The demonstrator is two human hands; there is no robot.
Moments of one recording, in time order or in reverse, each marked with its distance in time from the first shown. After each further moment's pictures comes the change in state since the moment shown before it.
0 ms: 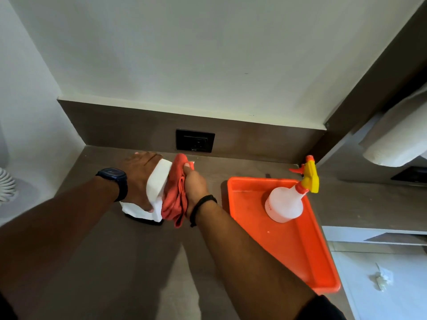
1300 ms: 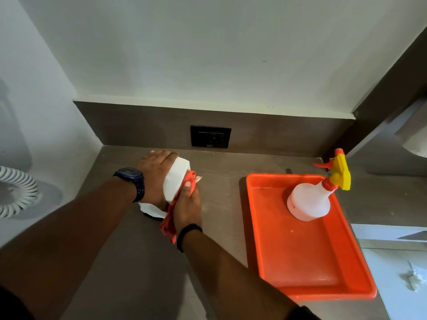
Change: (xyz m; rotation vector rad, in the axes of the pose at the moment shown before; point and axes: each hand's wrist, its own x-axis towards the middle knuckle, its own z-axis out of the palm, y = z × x) left_hand 0.008 -0.011 0.015 0.026 0.062 0.024; right_hand 0.013 0.081 0.040 -0.070 0.085 -0.182
